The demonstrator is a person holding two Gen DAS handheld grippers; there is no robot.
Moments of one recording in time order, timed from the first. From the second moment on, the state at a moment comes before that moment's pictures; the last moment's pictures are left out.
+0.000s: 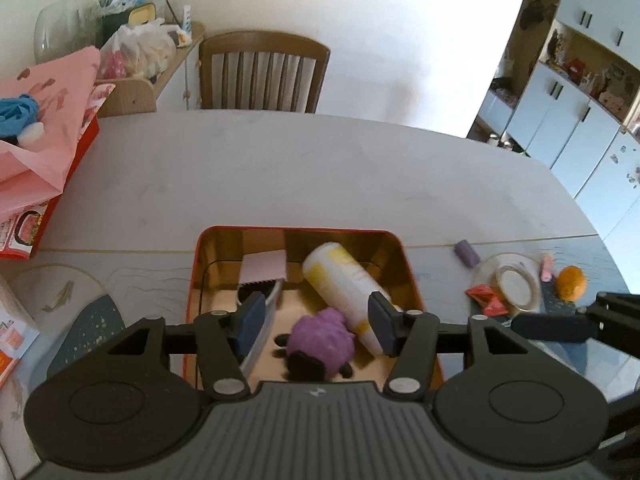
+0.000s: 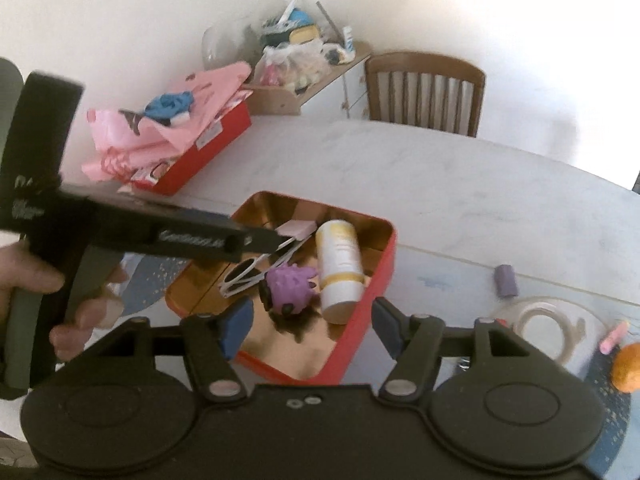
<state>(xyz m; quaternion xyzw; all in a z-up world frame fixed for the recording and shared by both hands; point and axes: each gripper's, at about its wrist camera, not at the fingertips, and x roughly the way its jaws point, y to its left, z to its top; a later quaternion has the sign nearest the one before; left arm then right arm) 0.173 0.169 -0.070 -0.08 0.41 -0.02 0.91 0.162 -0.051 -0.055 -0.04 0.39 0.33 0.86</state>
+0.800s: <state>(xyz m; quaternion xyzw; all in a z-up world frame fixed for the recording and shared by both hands) 0.109 0.084 -0.039 -0.08 0.38 -0.05 0.92 0.115 -0.212 -0.036 0.03 0.36 0.25 0.90</state>
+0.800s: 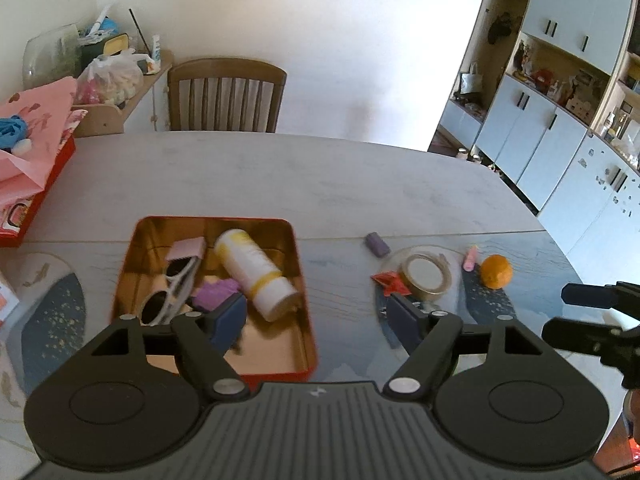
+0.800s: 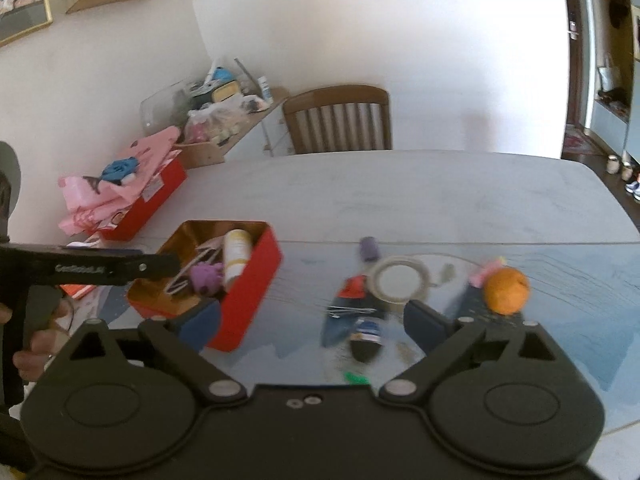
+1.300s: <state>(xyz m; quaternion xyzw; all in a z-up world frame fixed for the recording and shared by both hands) 0.115 0.011 -0.056 -0.08 0.38 -0.04 0.92 0.135 -0.299 -0.061 0.04 0.38 0.22 0.90</state>
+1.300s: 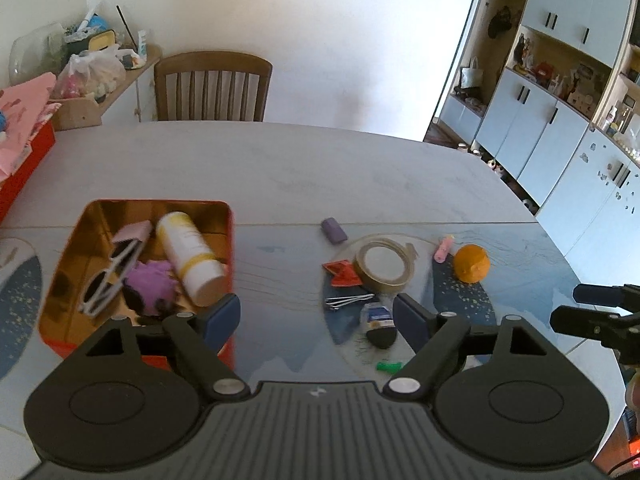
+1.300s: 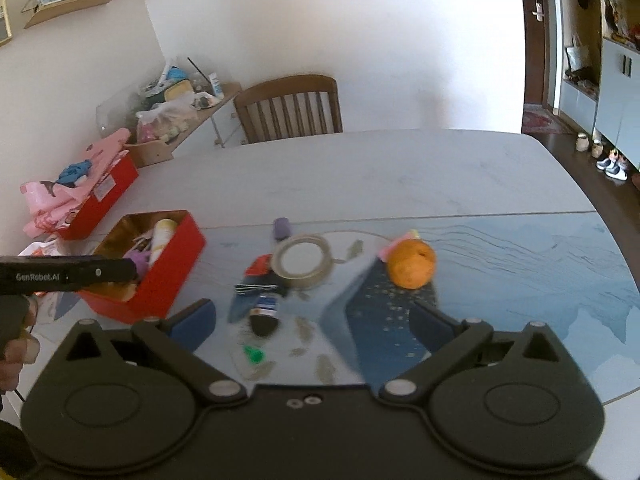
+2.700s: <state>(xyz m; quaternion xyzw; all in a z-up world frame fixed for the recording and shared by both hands) 0.203 -0.093 -0.166 -0.05 0.47 0.00 0.88 0.288 -0.320 -0.152 -0.02 0.46 0.24 0.86</state>
